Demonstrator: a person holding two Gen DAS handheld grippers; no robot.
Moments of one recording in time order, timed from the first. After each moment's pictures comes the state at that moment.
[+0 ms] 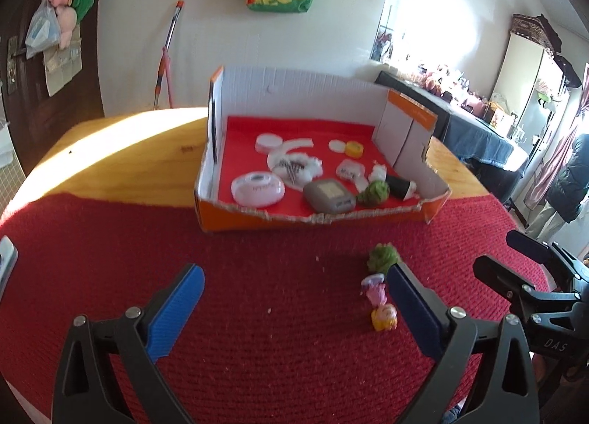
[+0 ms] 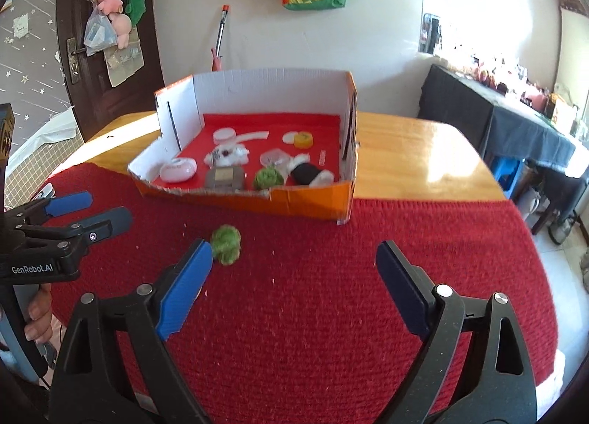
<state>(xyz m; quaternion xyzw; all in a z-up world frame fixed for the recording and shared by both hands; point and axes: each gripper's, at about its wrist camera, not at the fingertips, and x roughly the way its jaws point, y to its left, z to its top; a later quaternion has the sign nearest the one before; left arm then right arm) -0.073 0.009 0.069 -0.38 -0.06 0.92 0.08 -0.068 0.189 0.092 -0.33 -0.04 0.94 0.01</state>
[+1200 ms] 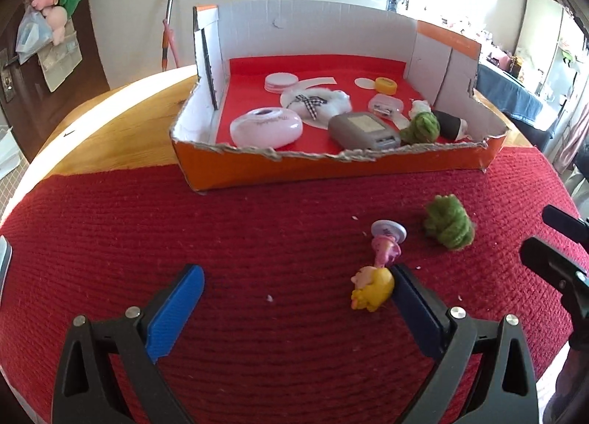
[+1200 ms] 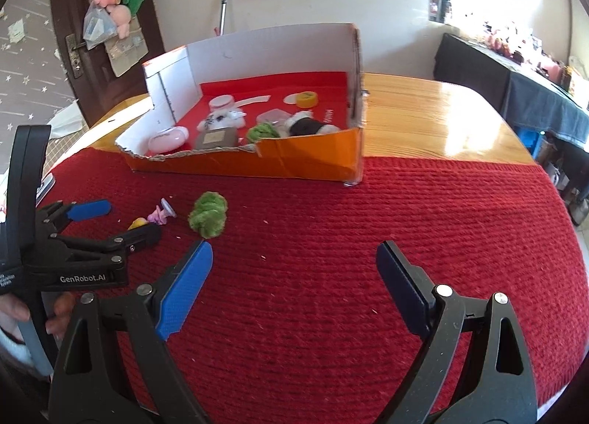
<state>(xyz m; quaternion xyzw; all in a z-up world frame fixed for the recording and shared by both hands) -0.104 0.022 0.023 -0.44 0.01 0.90 0.04 -0.090 0.211 0.059 -0.37 -0.02 0.93 -0.02</state>
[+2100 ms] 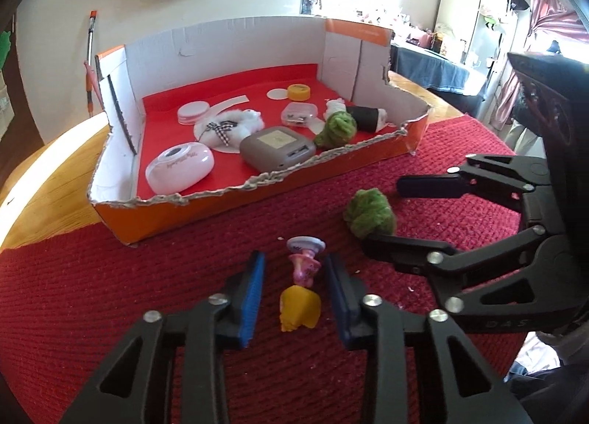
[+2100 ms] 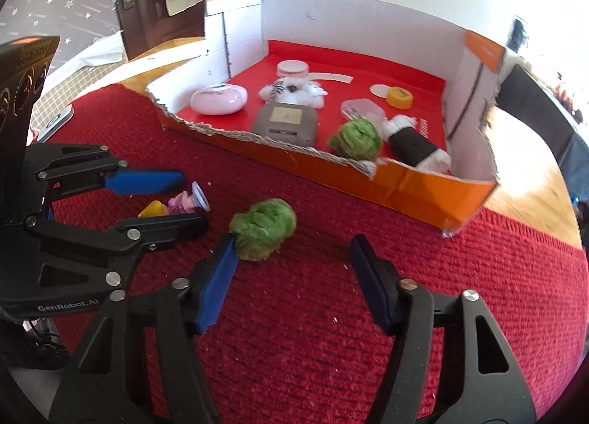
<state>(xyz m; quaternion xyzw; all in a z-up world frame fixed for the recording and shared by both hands) -0.106 0.042 0.029 -0.41 0.05 0.89 0.20 -0.141 0.161 0.035 -0.41 -0.12 0.90 -0.11</state>
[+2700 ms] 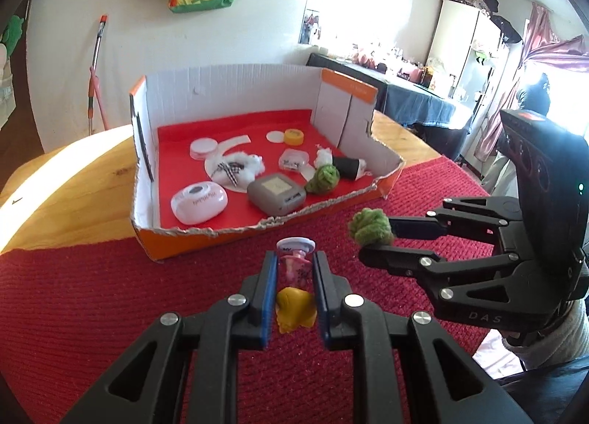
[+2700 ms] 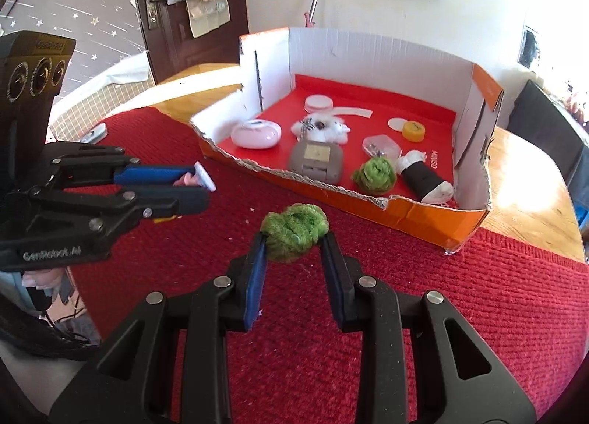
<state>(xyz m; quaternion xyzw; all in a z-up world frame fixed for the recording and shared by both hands) -0.086 0.018 0.075 -0.37 0.00 0.90 0.22 -0.118 0.156 0.066 -0.37 -0.10 0.91 -0.16</state>
